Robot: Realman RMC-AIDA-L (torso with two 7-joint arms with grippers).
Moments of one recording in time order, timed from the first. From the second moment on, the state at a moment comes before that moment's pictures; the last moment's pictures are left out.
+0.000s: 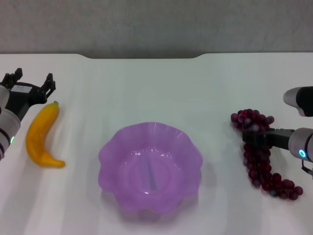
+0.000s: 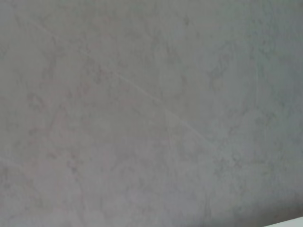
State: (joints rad) left arm -0.56 -2.03 1.64 0.30 -0.28 0.68 -0.05; right arm 0.52 2.01 -1.65 -0.68 0.93 0.34 -0.46
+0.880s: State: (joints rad) left arm -0.57 -2.04 1.64 0.30 -0.28 0.68 -0.06; right arm 0.53 2.02 -1.68 -0.61 0.93 0.27 -0.46
